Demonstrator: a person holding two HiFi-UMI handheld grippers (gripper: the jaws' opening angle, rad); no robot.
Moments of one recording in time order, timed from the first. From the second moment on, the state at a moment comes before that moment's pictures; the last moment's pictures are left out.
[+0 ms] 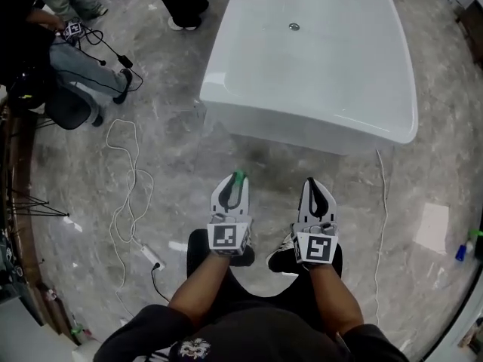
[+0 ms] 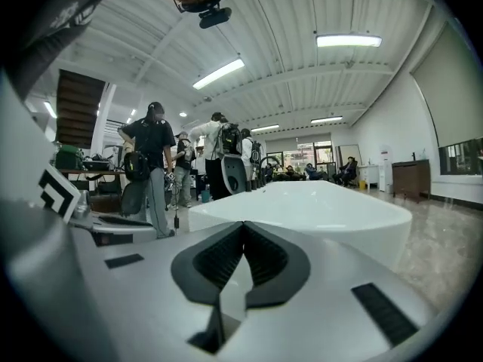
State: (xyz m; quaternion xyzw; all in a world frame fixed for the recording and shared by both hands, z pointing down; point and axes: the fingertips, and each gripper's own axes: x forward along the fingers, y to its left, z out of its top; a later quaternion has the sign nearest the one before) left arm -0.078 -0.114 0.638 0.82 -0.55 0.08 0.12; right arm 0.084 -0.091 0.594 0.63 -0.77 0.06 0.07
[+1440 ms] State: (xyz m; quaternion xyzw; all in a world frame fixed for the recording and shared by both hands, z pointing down) left arm -0.146 -0.100 1.152 0.74 -0.61 0.22 0.18; right arm 0.042 -0.133 0.889 0.56 -0.83 0.05 0.04
